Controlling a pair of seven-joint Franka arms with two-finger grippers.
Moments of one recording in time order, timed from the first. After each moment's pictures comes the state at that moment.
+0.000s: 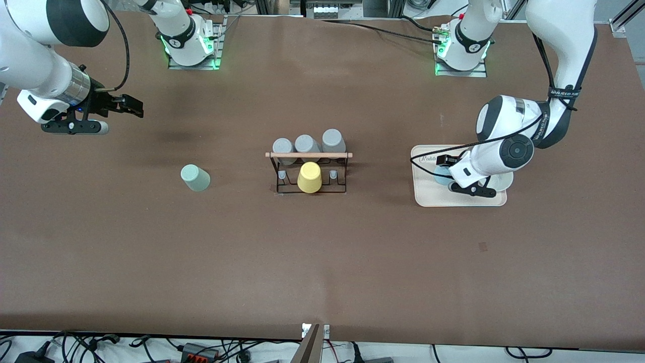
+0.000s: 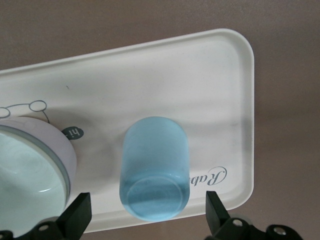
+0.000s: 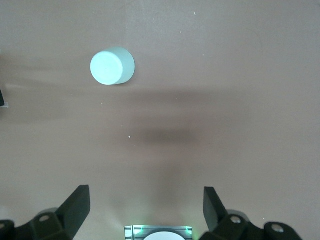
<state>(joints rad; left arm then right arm) -0.06 0.33 -0.14 -2.09 0.00 2.15 -0.05 -0.03 -0.15 0.07 -2.11 0.01 1.76 0.03</state>
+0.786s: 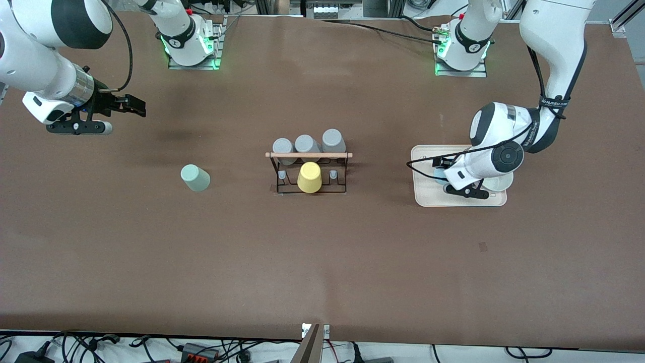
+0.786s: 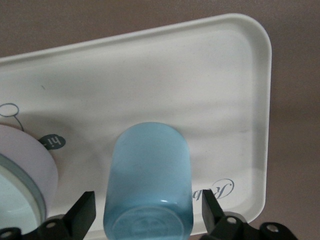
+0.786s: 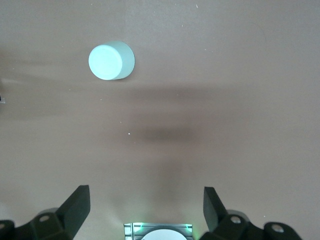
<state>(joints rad) -0.06 0.39 -0.14 -2.10 0.00 2.21 -0.05 -0.03 -0.15 0.07 -2.12 0.01 1.76 0.03</state>
